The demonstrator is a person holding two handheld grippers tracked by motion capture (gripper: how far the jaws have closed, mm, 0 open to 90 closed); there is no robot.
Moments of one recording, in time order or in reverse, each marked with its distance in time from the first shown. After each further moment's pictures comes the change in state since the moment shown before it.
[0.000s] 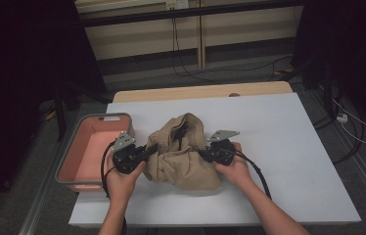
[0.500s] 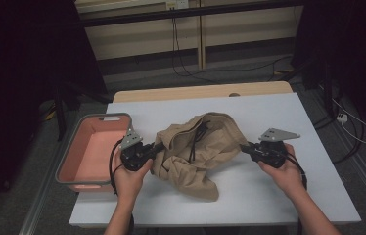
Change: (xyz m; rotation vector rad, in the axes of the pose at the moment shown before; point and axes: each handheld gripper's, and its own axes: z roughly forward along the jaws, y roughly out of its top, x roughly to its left) left arm -0.008 0.002 0.020 -0.016 -0.026 -0.006; right arm -0.053 -0.032 -0.113 -0.109 -0.124 0.050
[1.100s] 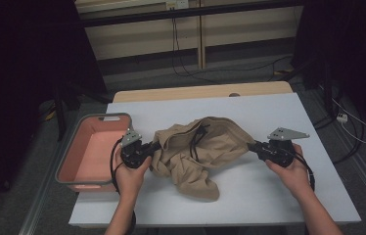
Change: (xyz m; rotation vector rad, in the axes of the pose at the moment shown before) left arm 0.014 -0.010 0.012 0.034 0.072 -0.041; right arm -0.018 -0.008 -0.005 0.003 -0.025 0.034
